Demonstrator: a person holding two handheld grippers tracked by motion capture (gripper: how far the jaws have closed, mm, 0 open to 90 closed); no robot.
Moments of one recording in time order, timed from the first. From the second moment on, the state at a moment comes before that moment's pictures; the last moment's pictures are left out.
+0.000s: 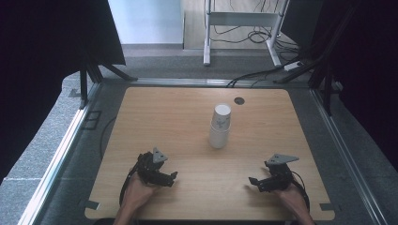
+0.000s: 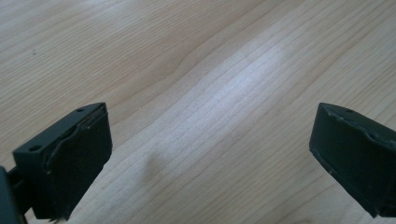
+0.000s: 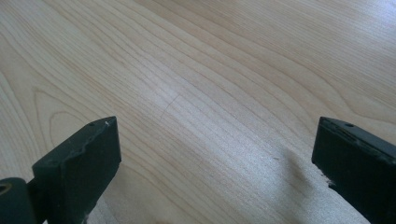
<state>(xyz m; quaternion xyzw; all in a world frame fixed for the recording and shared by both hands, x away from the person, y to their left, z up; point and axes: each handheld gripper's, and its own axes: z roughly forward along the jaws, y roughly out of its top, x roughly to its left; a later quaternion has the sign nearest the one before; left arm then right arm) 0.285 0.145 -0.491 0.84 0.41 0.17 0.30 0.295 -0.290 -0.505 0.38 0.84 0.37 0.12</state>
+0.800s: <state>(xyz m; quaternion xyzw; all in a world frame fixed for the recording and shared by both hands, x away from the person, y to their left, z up) 0.287 0.138 -0.493 0.84 0.41 0.16 0.31 0.296 -0.292 -0.499 0.38 0.83 0.39 0.11</state>
